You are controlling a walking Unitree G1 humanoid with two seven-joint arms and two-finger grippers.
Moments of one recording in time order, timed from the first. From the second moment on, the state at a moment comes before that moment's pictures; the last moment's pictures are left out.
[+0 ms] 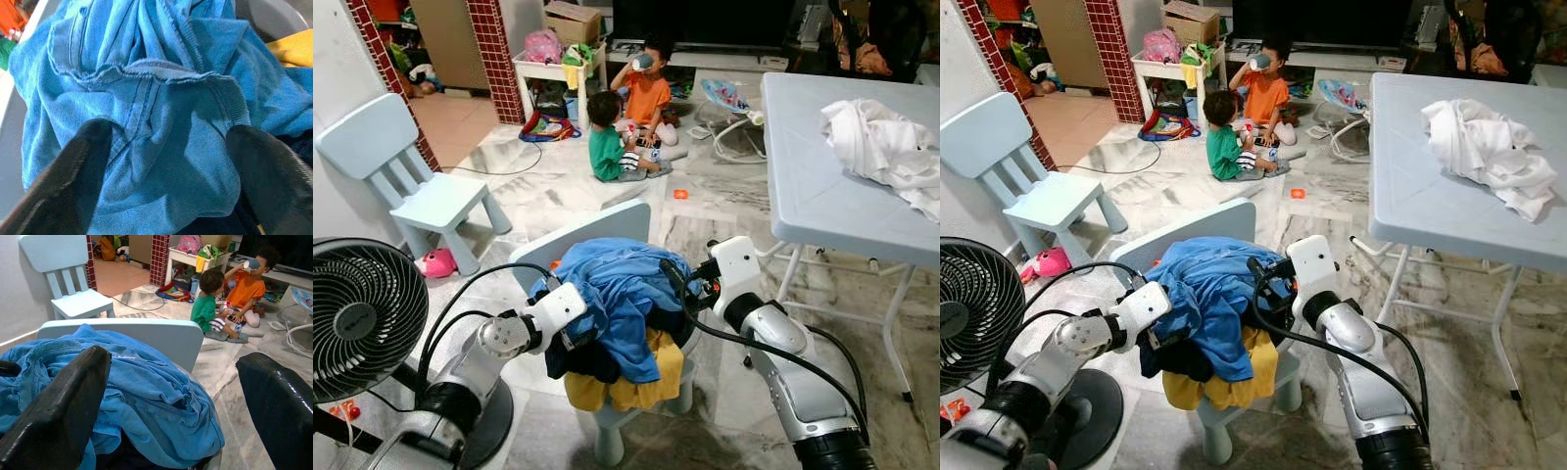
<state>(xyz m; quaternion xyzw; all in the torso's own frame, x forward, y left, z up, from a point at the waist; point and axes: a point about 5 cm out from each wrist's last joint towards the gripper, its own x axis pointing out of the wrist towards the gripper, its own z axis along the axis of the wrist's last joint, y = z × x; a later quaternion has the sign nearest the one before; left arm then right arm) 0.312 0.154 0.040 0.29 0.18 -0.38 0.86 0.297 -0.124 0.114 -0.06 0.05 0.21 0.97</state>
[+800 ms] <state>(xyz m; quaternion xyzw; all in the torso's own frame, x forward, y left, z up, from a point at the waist) 0.324 0.137 0.042 0.27 0.17 -0.37 0.87 0.294 -0.126 0.114 -0.06 0.05 0.20 0.98</state>
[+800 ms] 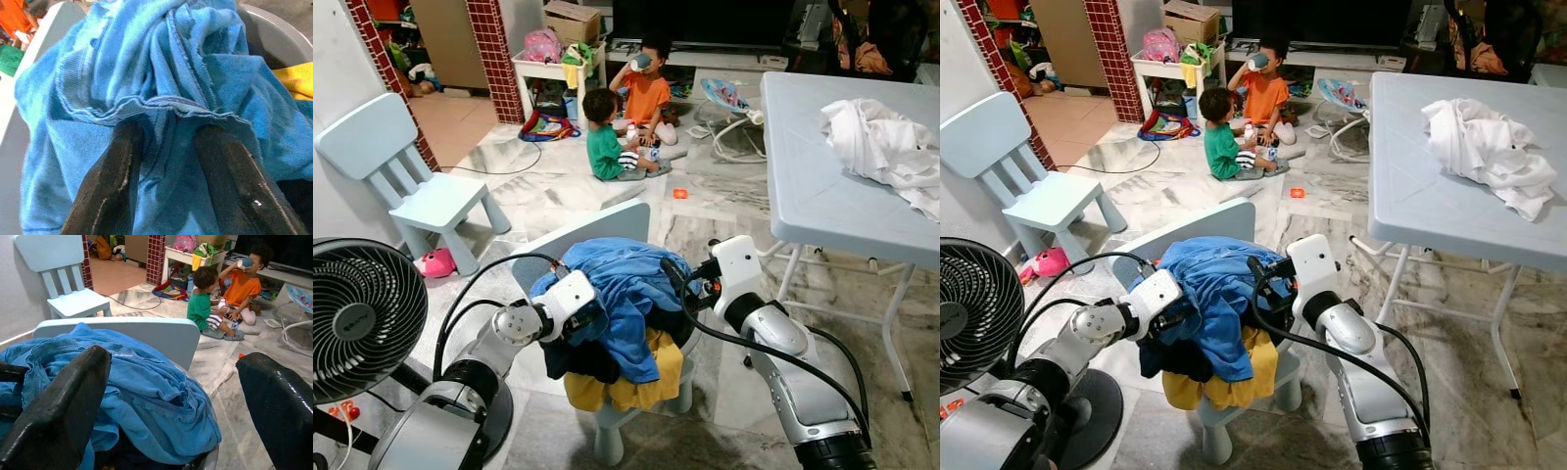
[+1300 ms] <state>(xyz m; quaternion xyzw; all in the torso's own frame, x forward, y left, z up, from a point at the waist) 0.322 0.145 0.046 0.26 0.13 -0.35 0.89 0.293 -0.127 0.113 -0.06 0.06 0.20 0.98</state>
